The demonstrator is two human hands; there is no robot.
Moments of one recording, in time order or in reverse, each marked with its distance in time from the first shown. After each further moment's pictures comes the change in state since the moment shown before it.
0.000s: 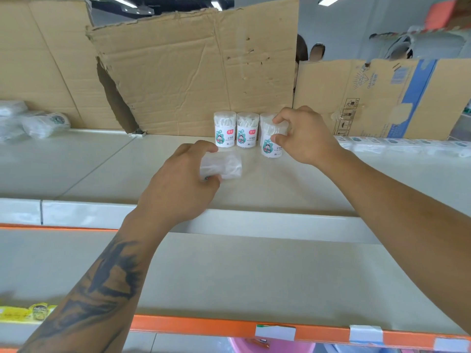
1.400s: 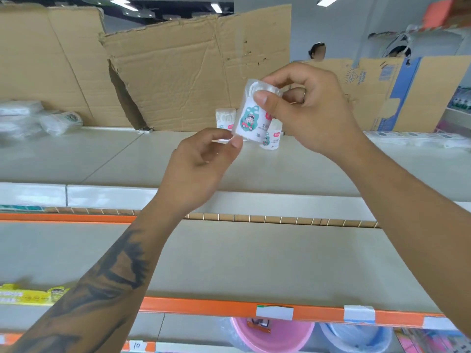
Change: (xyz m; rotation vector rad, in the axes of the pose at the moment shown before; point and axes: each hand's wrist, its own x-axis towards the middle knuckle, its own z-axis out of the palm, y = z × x) left_hand -0.036 0.048 -0.019 -0.564 0.051 -0.039; right_hand -0.070 -0.078 -0.068 0.628 0.140 -0.281
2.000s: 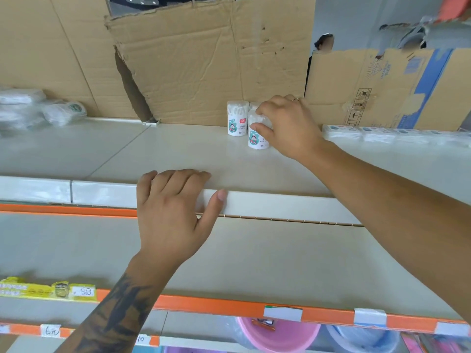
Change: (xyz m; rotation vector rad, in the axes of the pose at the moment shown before) left_hand -0.041 -0.093 -0.018 0.906 0.362 0.433; right_hand 0.035 0.099 0.060 -0.918 -0.185 -0.065
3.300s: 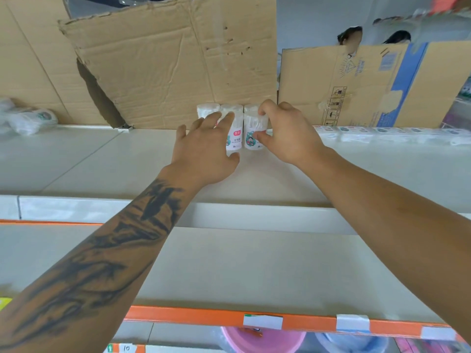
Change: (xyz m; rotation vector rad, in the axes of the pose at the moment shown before) left_hand 0.136 0.071 0.066 0.068 -0.580 -0.020; right_hand -0.021 0.056 -0.009 0.216 -0.123 0.208
